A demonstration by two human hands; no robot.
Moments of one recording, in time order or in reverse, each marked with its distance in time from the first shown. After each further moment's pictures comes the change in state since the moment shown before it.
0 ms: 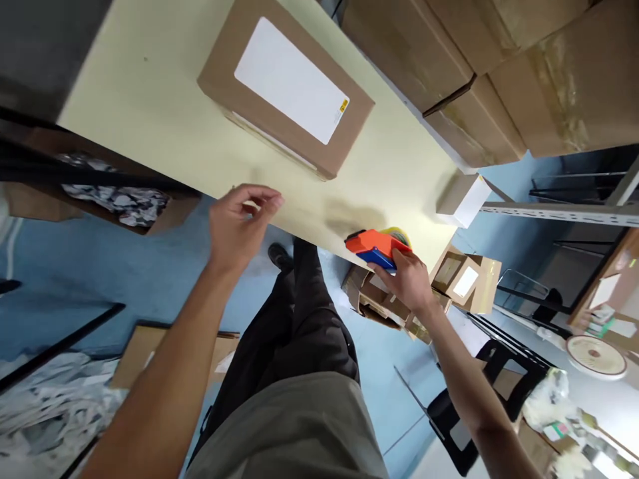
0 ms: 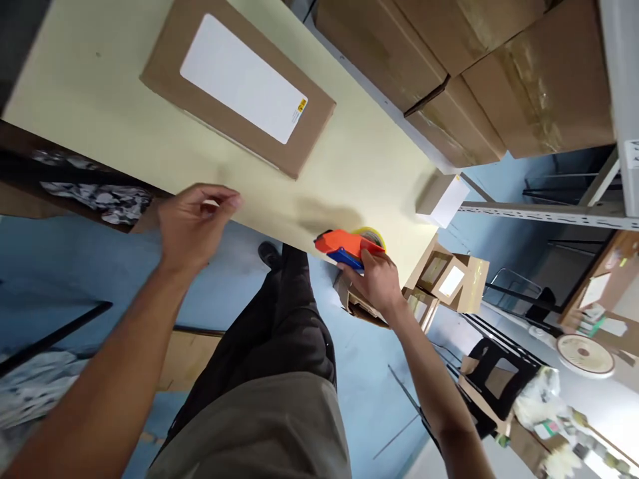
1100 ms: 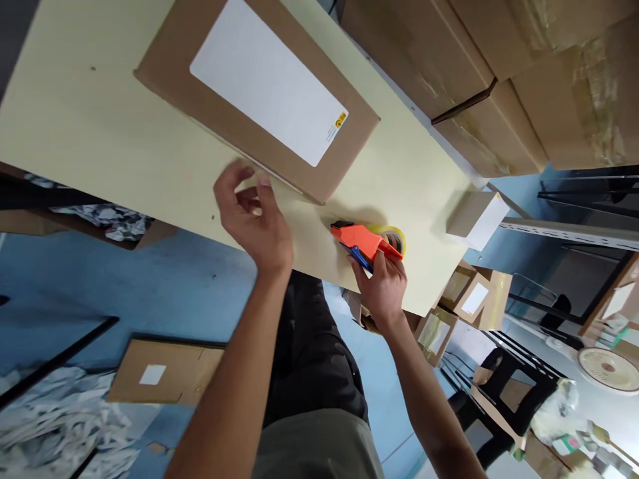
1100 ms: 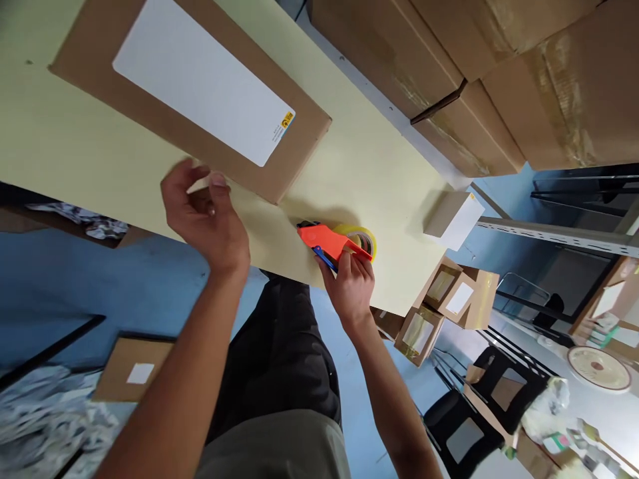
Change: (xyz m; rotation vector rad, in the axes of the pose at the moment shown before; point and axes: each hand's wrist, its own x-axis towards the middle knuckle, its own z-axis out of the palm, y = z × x) left_hand 0.040 -0.011 0.085 -0.065 0.407 -0.024; right_hand 0.063 -0.049 0.064 -0.022 0.421 0.063
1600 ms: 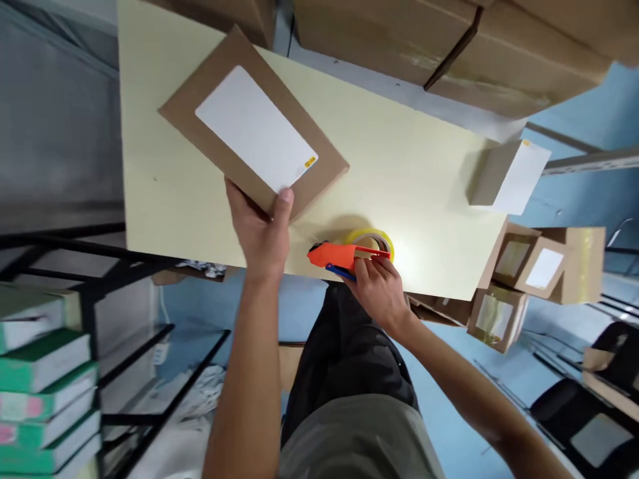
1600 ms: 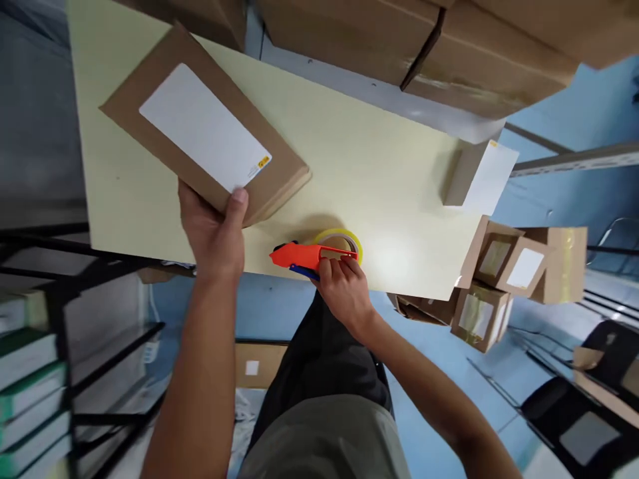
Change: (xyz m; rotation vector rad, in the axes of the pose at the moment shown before) left_hand 0.046 0.046 -0.005 0.096 -0.477 0.220; right_hand 0.001 -0.051 -0.013 0.165 -0.184 -0.099
